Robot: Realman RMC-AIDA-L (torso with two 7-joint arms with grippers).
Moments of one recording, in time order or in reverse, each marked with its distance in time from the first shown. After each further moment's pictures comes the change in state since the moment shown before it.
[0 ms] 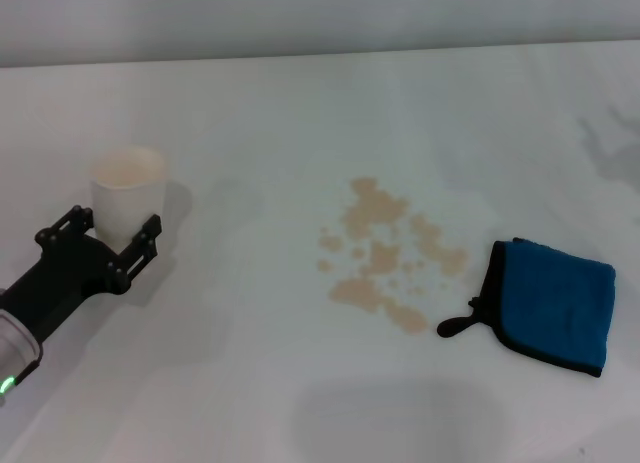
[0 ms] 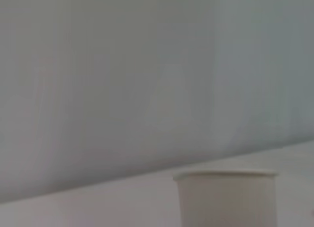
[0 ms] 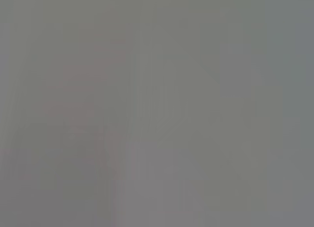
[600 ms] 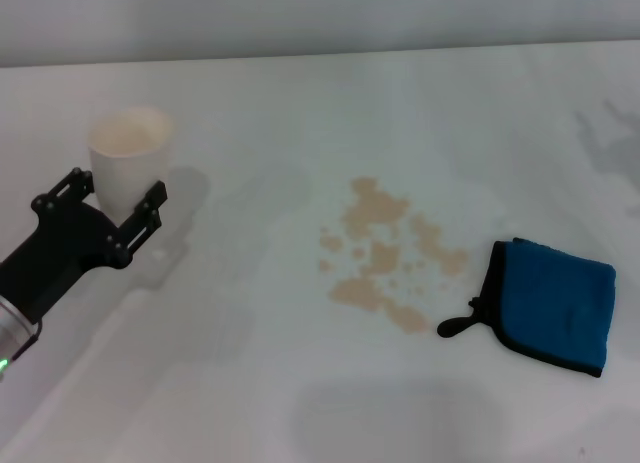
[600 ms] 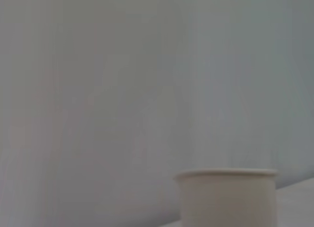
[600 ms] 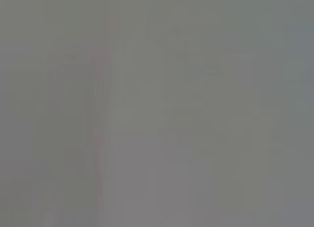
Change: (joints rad) left arm 0.025 0.003 -0.019 0.087 0.034 -0.095 0.007; right arm 0.030 0.001 -0.011 0.016 -0.005 -0.112 -0.035
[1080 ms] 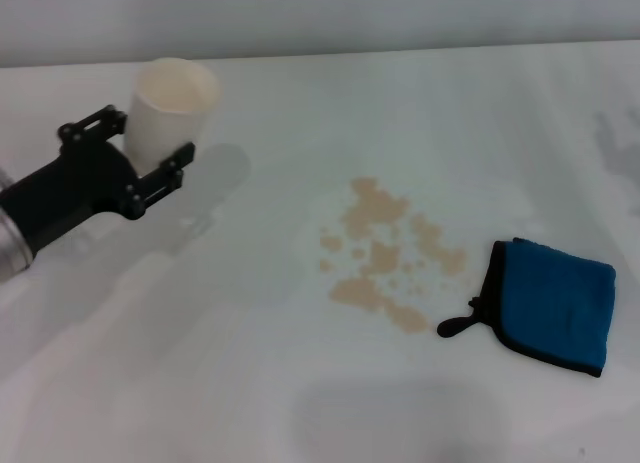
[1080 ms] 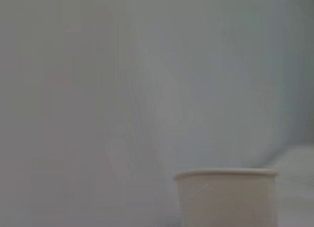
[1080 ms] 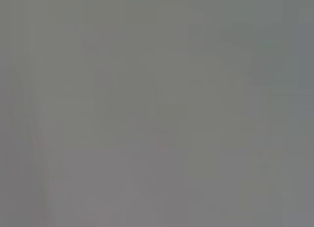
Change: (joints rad) left arm -0.003 0.011 -0.157 0.371 0.481 0.119 -0.254; right arm 0.051 0.005 0.027 0.200 0.156 -0.050 -0.010
